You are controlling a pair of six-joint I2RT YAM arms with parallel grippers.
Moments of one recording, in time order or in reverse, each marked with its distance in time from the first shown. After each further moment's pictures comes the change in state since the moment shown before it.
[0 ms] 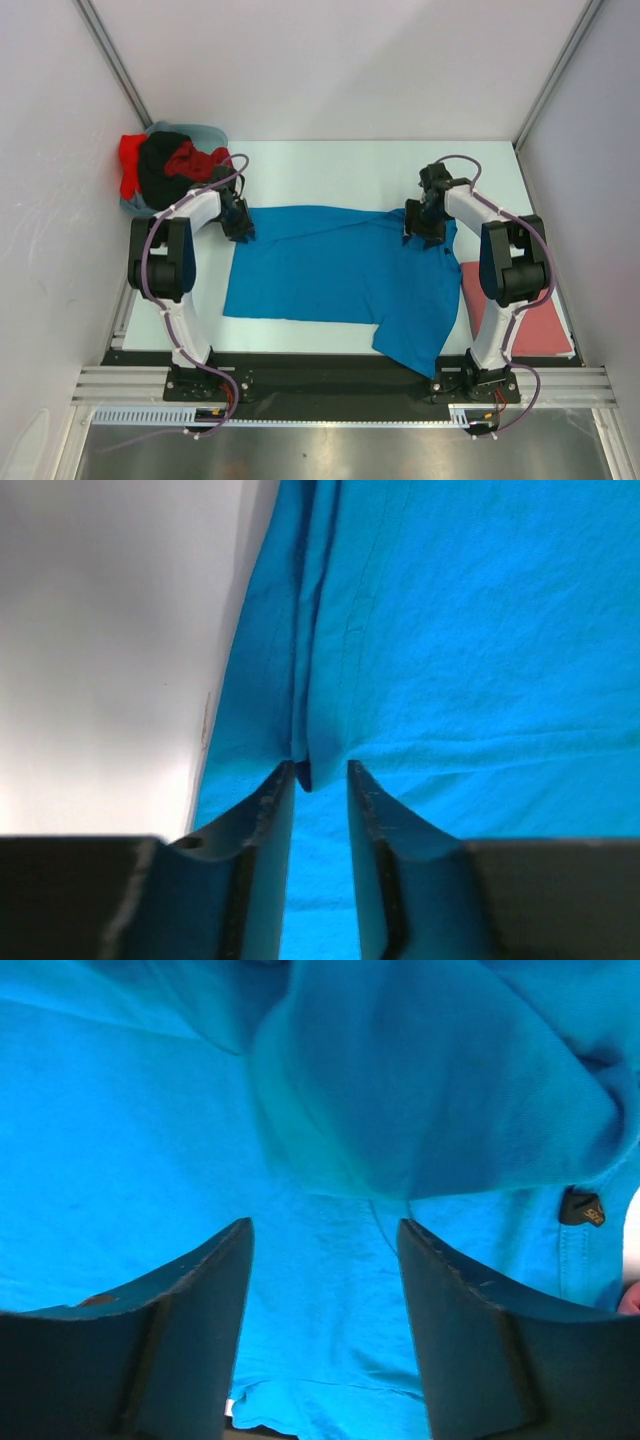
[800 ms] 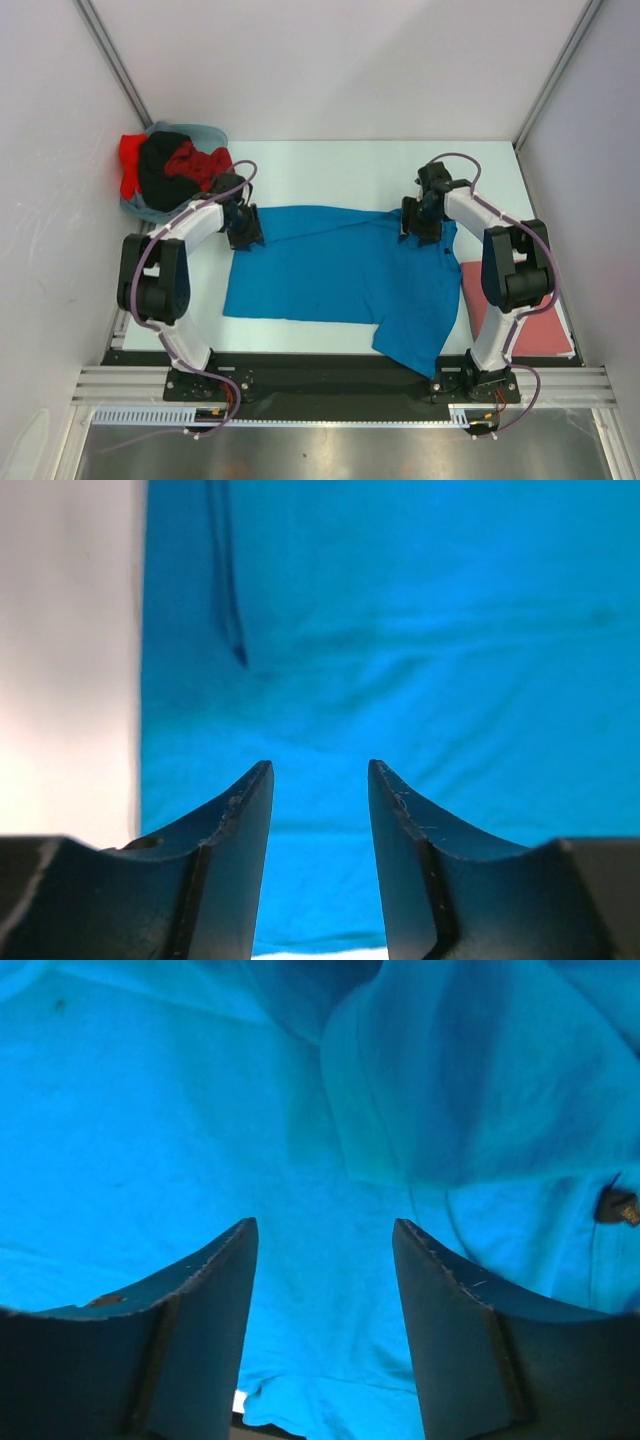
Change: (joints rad) left arm -0.083 -0.201 -0.153 0.000 0.003 -0.006; right arm 0.021 -0.053 -0.031 0.039 -0.037 0.006
